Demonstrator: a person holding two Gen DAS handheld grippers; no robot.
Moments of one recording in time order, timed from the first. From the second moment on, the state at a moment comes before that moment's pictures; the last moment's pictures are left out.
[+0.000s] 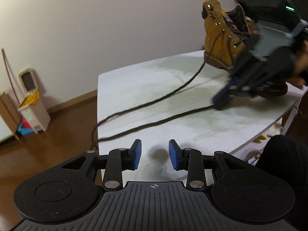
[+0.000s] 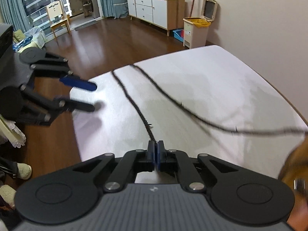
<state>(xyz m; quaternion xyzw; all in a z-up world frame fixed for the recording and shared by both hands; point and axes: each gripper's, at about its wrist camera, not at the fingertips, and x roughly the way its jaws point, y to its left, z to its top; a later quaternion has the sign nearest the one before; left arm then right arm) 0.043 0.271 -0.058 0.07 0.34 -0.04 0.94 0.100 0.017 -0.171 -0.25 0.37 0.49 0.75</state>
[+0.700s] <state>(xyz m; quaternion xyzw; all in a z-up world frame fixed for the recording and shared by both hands) 0.106 0.263 -0.058 -0.06 0.38 -0.02 0.92 0.048 -0.083 -0.164 -0.20 0.36 0.45 0.79</state>
